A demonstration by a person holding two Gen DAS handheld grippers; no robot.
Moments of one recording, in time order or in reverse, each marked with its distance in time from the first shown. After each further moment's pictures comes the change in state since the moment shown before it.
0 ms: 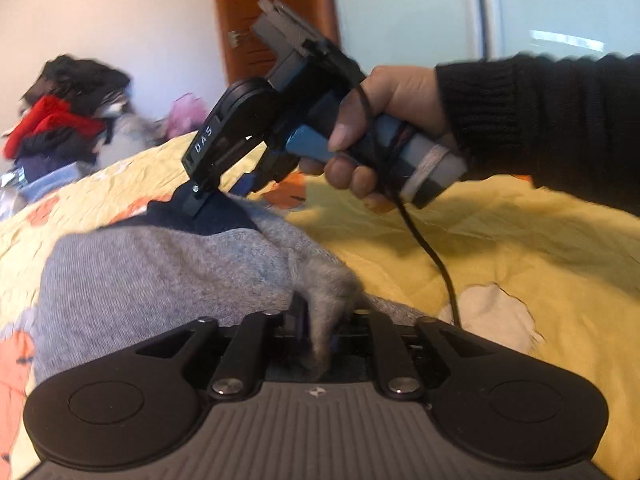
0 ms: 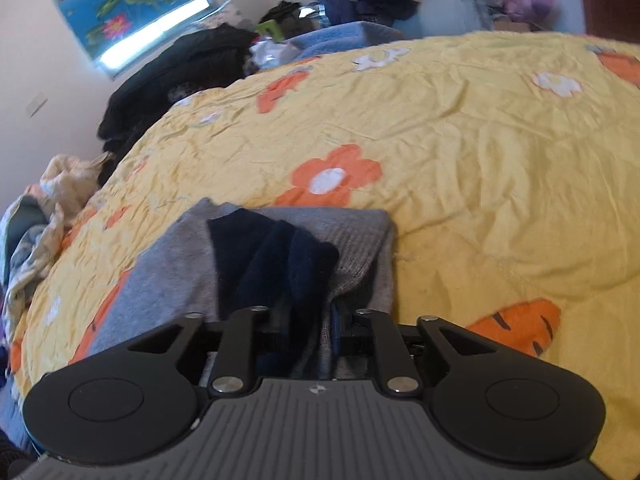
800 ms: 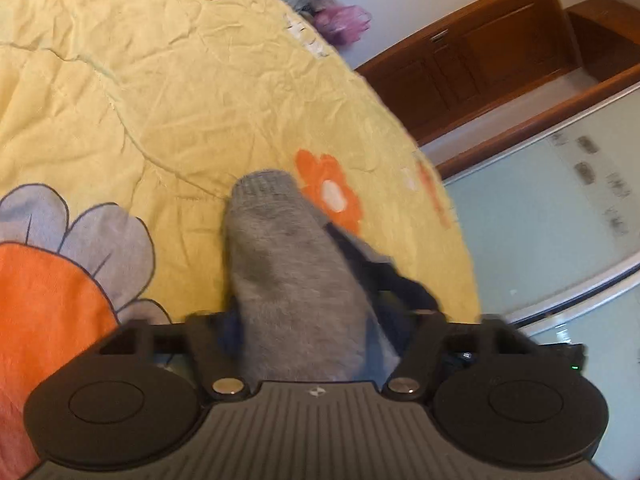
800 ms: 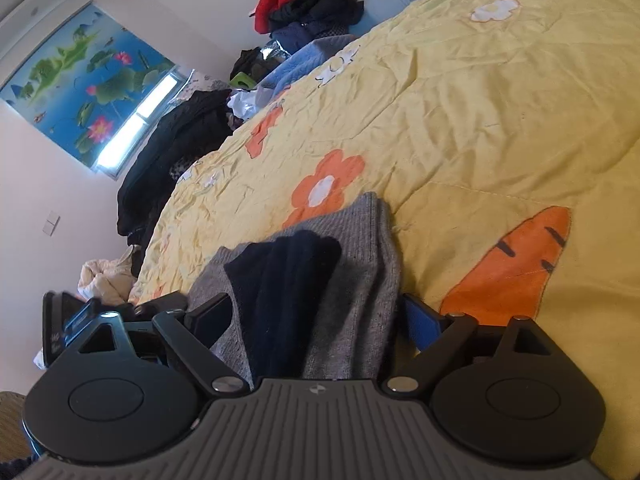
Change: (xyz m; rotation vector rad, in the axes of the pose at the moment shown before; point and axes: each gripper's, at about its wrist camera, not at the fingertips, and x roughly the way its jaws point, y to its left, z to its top) left arm 0.073 0.270 -0.025 -1.081 0.140 -0.197; right arm 0.005 -0.013 -0.017 0.273 -0.078 0.132
